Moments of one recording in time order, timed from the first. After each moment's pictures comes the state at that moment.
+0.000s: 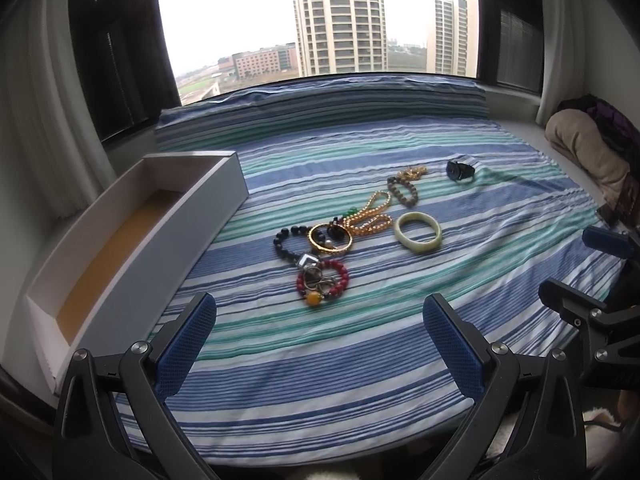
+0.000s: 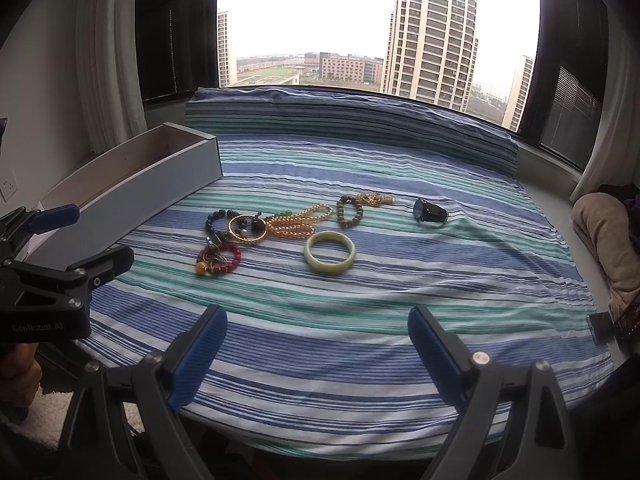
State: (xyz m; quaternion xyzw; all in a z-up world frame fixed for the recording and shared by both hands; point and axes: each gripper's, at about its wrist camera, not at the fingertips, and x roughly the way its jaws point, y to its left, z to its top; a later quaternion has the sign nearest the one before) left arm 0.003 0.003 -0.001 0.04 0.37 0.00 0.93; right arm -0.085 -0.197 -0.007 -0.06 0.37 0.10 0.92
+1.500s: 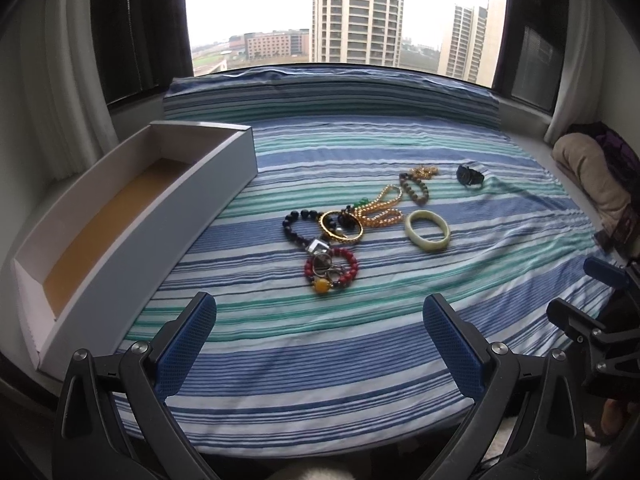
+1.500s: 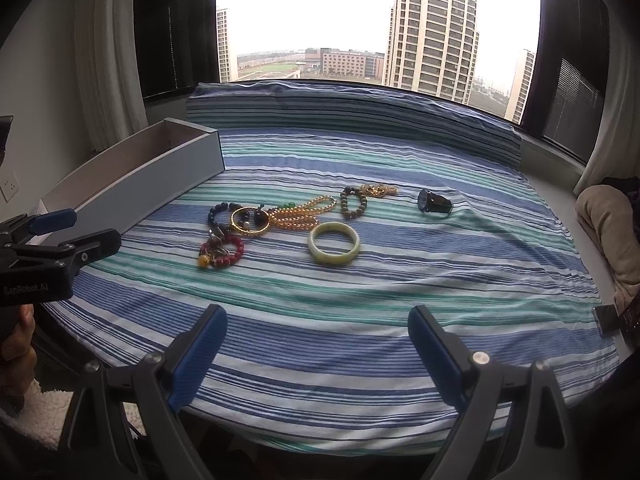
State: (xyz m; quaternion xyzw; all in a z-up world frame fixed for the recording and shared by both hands) left arm 0.008 0.033 -0.008 -0.01 0.39 0.01 0.92; right arm -0.086 -0.197 -0.016 -0.05 0.38 0.10 0.92
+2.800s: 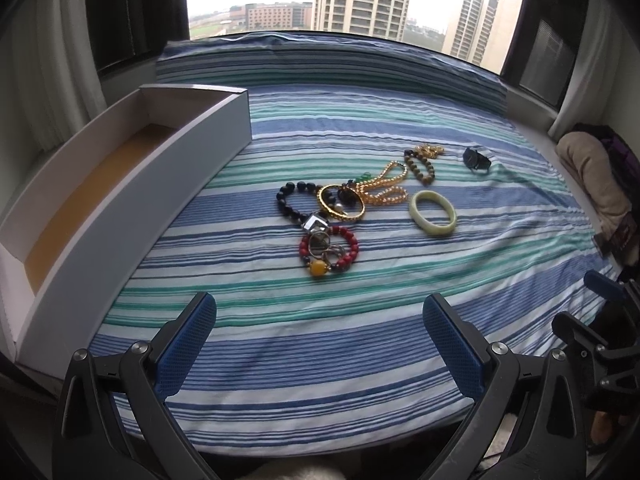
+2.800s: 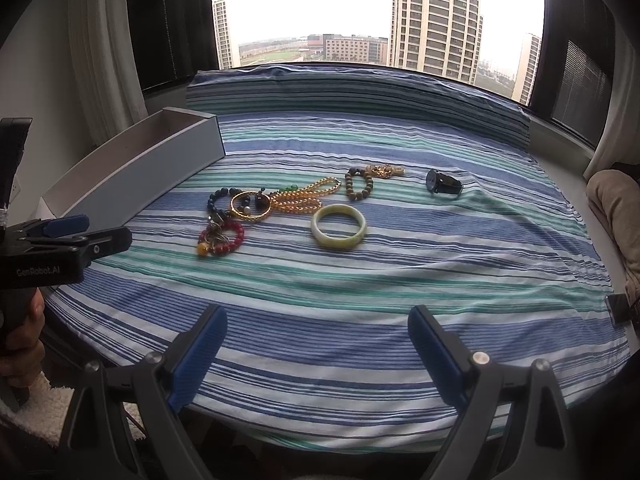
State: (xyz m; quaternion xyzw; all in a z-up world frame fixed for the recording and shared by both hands) left arm 0.031 0.039 -0.032 -0.04 0.44 0.00 0.90; right arm -0.074 -0.199 -0.034 -0.04 0.40 0.11 0.91
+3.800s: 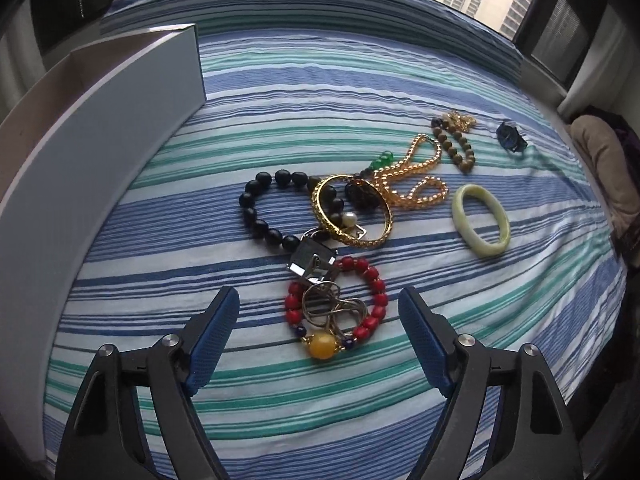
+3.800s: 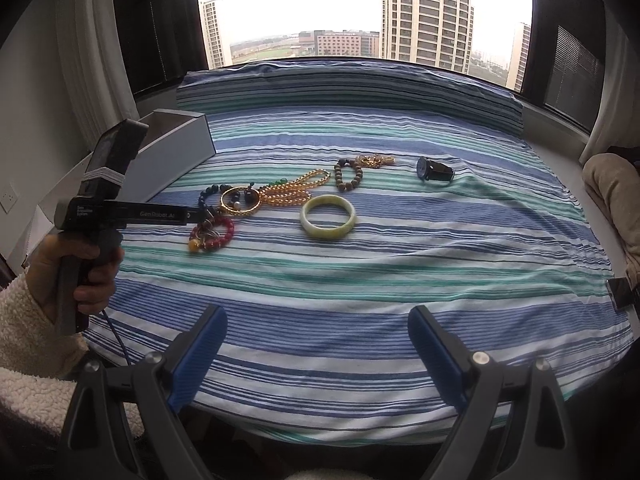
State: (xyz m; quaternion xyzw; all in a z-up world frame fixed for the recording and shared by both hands) left arm 0.166 0.045 -0.123 -0.05 0.52 -0.04 0.85; right arm -0.075 -0.214 -0.040 -0.02 0.41 0.10 0.90
